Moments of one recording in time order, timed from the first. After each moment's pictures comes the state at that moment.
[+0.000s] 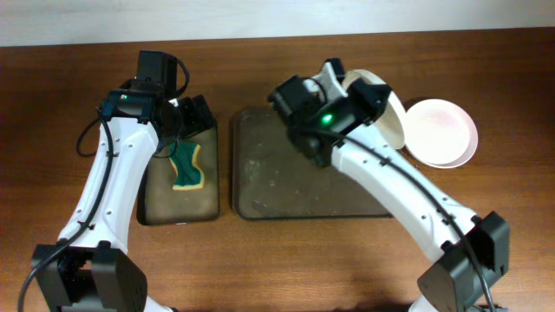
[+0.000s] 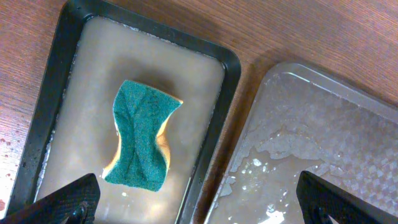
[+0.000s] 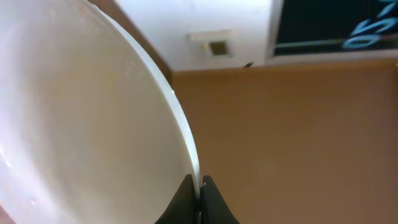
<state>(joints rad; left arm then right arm) -0.11 1.71 1.55 -1.01 -0.01 -0.50 0.64 1.80 1.68 -1.17 1.34 -0.16</state>
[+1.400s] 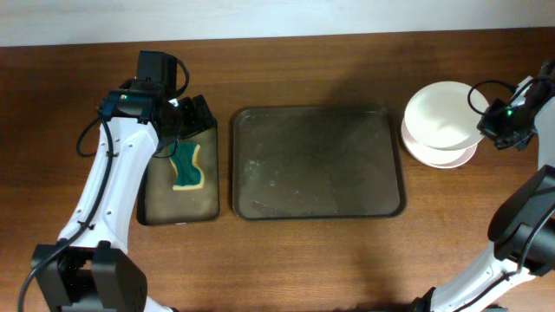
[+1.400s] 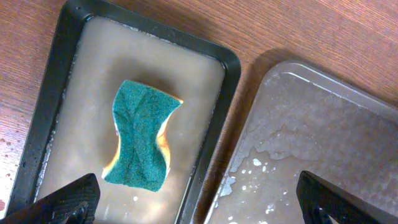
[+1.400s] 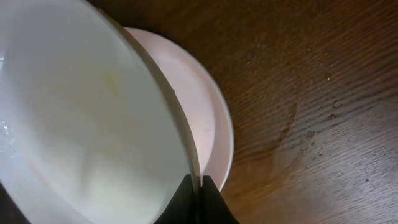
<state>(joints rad) -0.11 1.71 1.55 -1.01 -0.01 -0.50 -0.52 2.02 1.68 -0.97 -0.15 0.12</state>
